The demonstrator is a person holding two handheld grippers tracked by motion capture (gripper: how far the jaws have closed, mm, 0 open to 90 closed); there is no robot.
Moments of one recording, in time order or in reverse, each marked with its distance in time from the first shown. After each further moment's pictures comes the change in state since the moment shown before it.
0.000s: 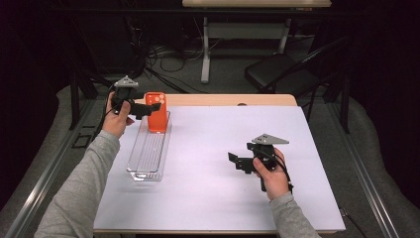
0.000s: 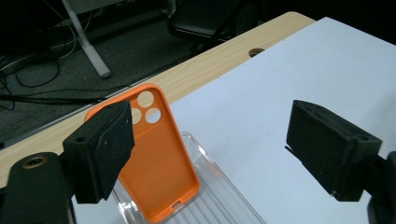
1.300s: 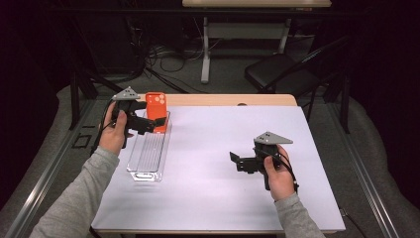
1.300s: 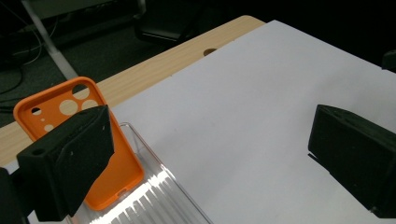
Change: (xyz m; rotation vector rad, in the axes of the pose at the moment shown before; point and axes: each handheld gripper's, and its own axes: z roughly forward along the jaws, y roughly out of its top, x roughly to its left) left arm -0.048 -0.013 -0.029 -0.026 -0.101 0.015; right arm 0.011 0.015 -0.020 -0.031 -0.059 -0.078
